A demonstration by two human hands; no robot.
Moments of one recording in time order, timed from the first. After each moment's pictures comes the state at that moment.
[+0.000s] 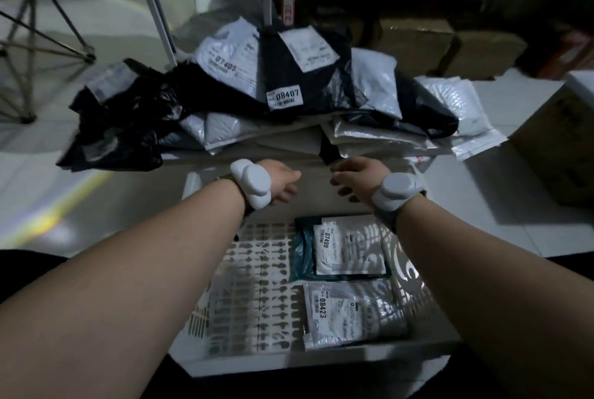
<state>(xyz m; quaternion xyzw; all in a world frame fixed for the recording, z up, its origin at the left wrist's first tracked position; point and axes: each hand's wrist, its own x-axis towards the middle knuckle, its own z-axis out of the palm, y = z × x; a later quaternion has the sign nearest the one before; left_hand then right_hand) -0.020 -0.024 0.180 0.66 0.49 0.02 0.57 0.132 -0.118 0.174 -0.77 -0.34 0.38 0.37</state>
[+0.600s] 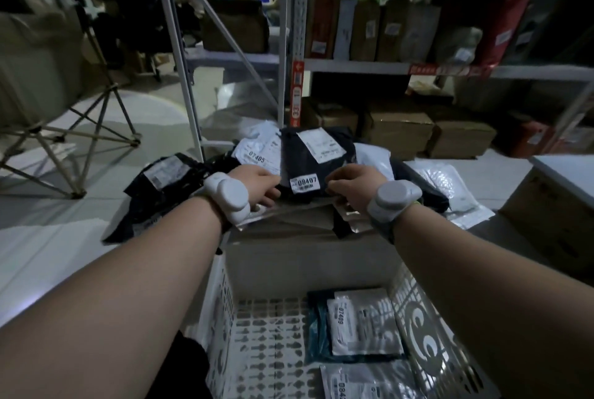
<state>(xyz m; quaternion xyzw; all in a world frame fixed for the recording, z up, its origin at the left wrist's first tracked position) -0.075 0.021 0.300 0.69 0.47 0.18 0.51 0.096 -0.077 0.297 -0.77 -0.44 0.25 0.39</state>
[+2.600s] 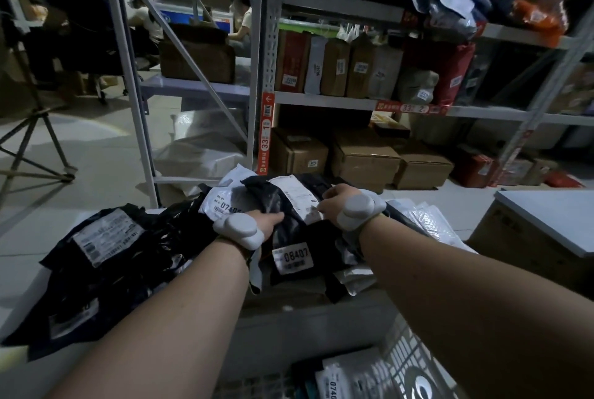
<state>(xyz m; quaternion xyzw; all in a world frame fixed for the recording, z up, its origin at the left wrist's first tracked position) 0.020 0.150 0.211 0.62 0.46 0.18 0.60 0.135 0.027 0.321 -0.91 -0.34 0.20 0.15</state>
